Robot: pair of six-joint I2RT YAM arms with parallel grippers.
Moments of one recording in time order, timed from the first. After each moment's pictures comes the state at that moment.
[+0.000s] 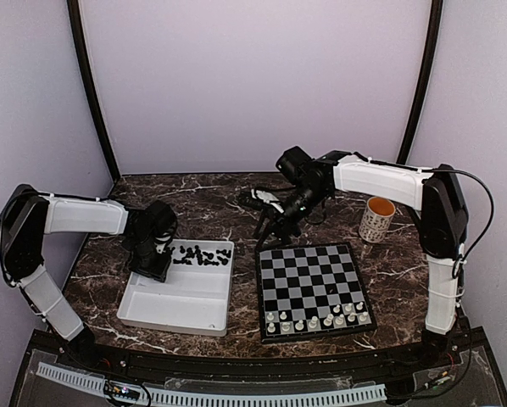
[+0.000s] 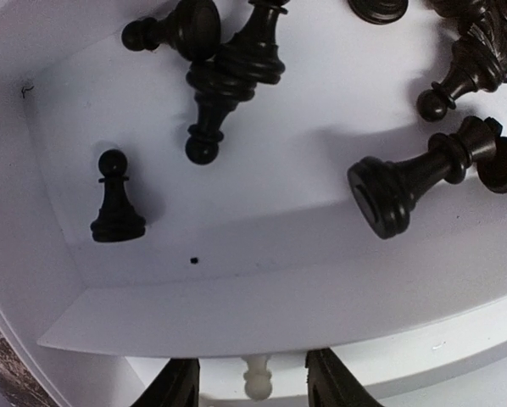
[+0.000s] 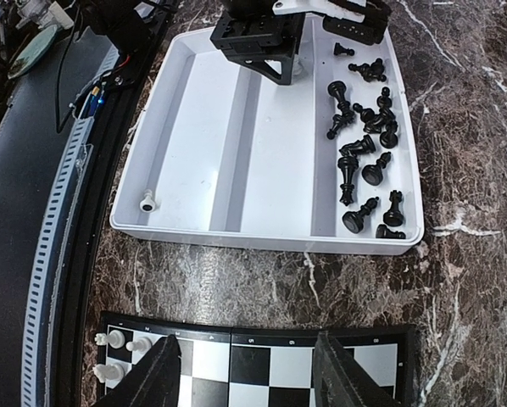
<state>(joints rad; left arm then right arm) -0.51 1.65 0.95 -0.80 -0.13 -0.29 0.74 2.02 1.74 -0.89 -0.78 -0.69</state>
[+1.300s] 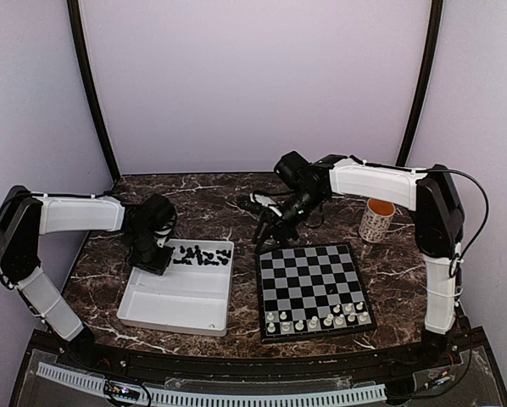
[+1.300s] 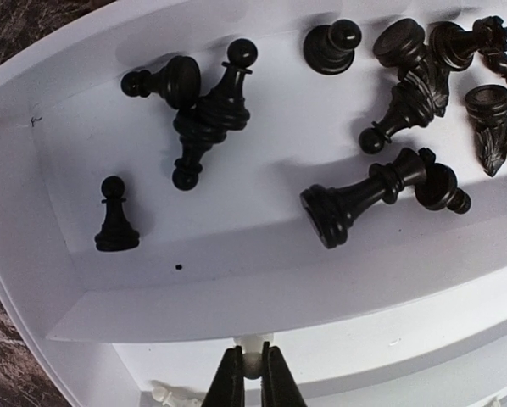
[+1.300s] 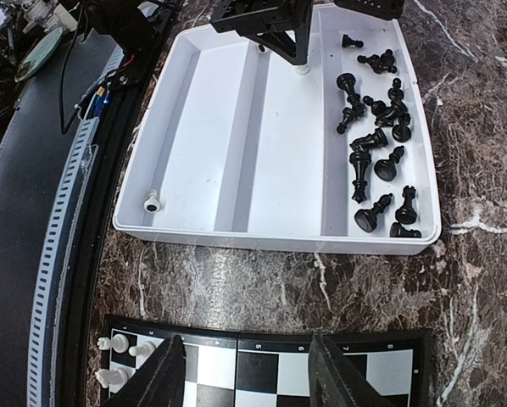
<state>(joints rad) -0.51 1.61 0.98 -0.80 -0.09 -0.31 0.74 2.05 1.73 -0.89 -0.81 -0.67</state>
